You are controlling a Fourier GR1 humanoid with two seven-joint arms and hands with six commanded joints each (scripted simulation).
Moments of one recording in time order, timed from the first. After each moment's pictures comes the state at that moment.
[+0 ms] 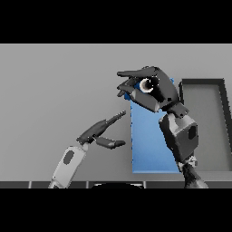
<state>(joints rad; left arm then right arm) -0.21 0.04 -0.38 -1.59 -0.12 -0.39 0.11 -0.91 -0.15 0.02 -1.89 -0.38 0.01 0.58</state>
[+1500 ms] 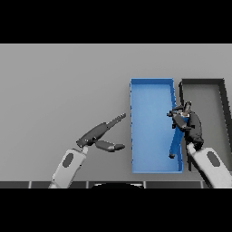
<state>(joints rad) -0.18 0.05 -0.41 -1.62 -0.13 -0.38 0.11 -0.15 -0.71 0.37 -1.82 -0.54 -0.67 0.61</state>
